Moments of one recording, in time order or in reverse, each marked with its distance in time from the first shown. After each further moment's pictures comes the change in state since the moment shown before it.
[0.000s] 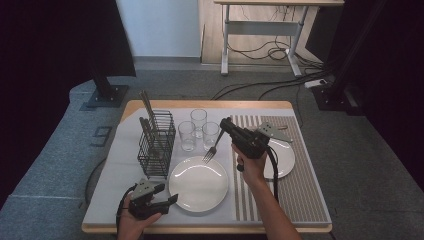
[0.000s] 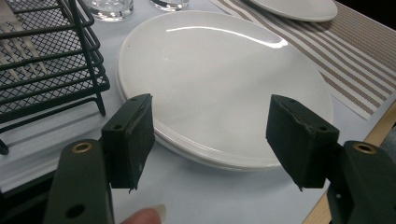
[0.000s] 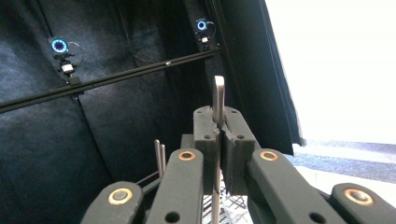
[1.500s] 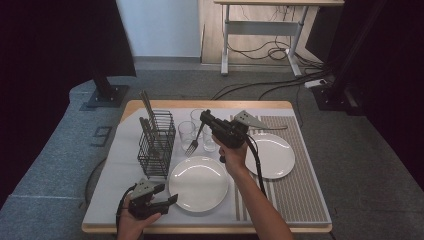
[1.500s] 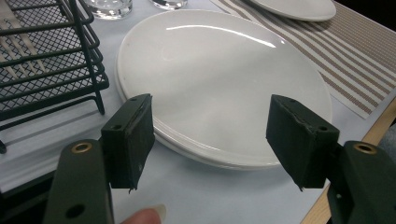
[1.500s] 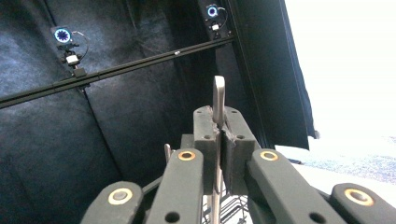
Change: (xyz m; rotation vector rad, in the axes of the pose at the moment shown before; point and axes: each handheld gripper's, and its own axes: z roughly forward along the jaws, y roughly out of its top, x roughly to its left) left arm 0.001 0.000 0.000 0.008 -0.007 -0.001; right arm 0.013 -0.004 0.057 0.054 0.036 0.006
